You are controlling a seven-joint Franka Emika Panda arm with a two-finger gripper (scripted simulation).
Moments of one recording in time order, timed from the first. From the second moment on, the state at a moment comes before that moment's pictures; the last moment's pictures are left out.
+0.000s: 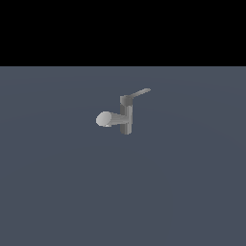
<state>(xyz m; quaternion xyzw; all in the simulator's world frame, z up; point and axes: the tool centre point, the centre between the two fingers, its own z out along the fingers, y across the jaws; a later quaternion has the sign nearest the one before) -0.245 -0.002 0.501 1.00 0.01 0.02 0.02</state>
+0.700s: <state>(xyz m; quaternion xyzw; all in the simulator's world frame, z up) -0.214 -0.004 0.497 1.00 -0.04 0.01 0.00</state>
